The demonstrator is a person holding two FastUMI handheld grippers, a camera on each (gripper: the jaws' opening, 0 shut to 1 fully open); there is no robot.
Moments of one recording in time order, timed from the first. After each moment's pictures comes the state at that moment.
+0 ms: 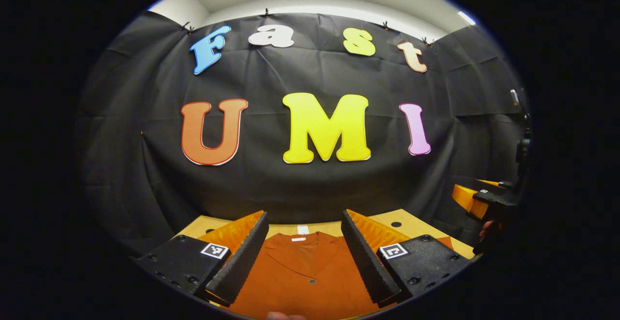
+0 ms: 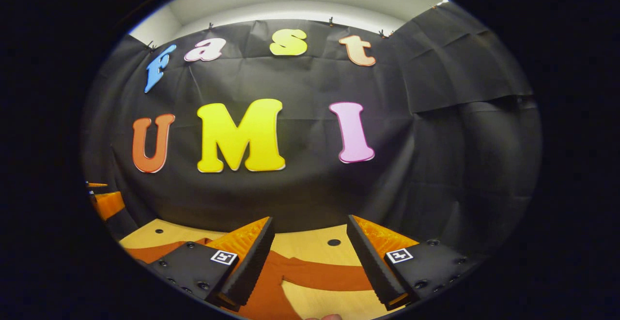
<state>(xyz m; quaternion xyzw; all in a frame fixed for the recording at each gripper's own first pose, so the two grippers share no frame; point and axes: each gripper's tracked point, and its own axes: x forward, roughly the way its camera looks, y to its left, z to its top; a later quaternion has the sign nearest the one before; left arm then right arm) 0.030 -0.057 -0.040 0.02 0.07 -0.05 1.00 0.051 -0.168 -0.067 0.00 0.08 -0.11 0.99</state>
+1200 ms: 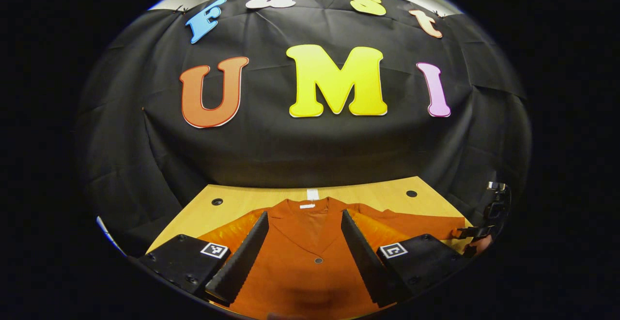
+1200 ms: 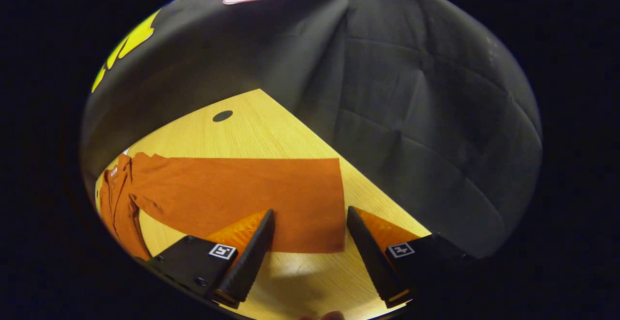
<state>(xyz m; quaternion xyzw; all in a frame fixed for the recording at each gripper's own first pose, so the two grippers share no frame) 0.056 -0.043 -0.106 0.04 0.20 0.01 0.98 0.047 -0.346 -0.370 0.07 0.40 -0.27 0.87</state>
